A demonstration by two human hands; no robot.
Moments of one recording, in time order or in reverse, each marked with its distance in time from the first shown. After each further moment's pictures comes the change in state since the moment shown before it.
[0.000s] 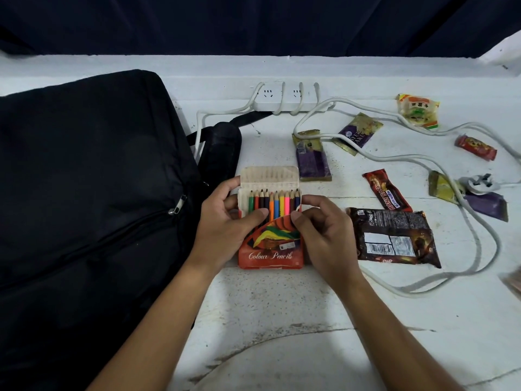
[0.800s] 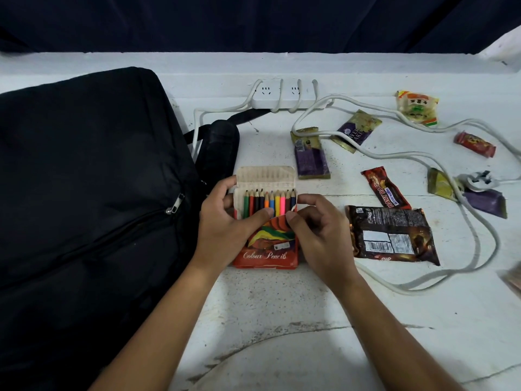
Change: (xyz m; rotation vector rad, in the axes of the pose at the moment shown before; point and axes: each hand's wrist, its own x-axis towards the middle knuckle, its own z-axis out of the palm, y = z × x) left_hand -0.001 -0.002 0.007 0.092 0.080 0.082; right_hand -0.001 -0.001 0.002 -0.036 -0.005 -0.066
